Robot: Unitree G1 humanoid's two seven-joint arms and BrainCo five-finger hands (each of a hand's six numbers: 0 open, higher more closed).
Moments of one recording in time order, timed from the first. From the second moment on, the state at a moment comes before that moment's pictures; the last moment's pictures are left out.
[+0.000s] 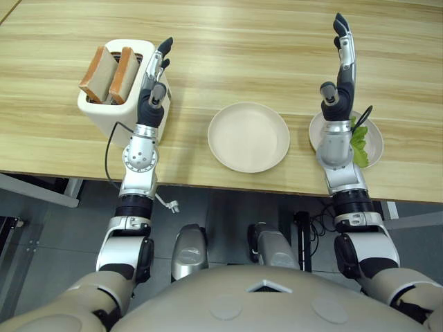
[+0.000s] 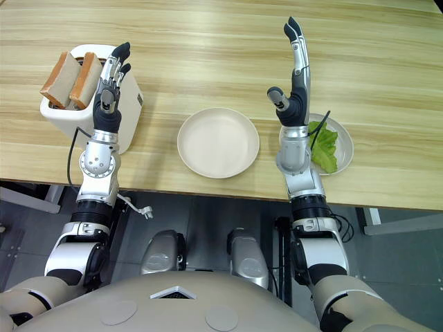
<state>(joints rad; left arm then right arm) -0.34 0.21 0.06 0.47 0.06 -0.73 -0.07 -0.39 -0.25 -0.01 0.45 -0.42 -0.76 -0.41</state>
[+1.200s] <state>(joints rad) -0.33 0.87 0.27 0.30 0.36 -0.09 -0.23 -0.36 -0.27 -0.02 0.46 -0.39 -0.75 -0.40</state>
